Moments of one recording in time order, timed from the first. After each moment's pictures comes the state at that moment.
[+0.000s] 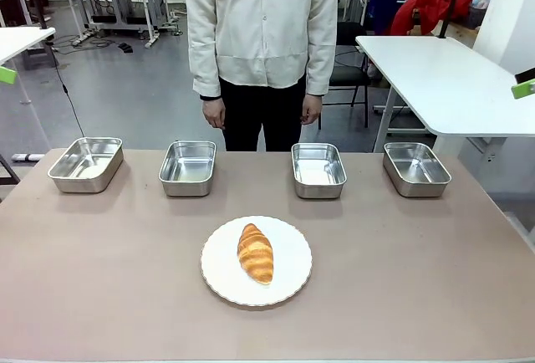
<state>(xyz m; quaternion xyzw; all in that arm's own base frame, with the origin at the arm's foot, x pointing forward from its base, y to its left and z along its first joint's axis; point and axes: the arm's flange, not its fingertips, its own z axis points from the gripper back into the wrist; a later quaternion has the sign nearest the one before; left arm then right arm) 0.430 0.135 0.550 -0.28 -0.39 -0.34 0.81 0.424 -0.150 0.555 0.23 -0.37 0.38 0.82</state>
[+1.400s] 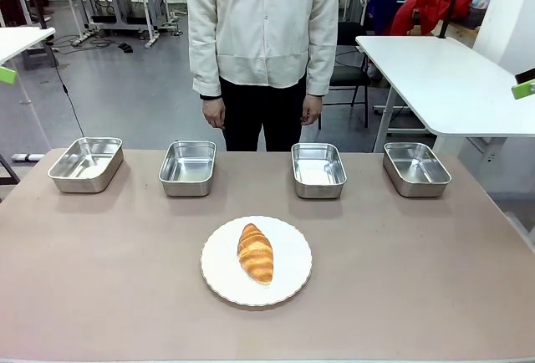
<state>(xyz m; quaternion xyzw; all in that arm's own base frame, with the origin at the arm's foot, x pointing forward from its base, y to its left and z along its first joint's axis) 0.430 0.135 0.550 -0.28 -0.39 -0.34 0.81 0.424 -0.150 0.555 0.23 -0.37 0.38 0.82</state>
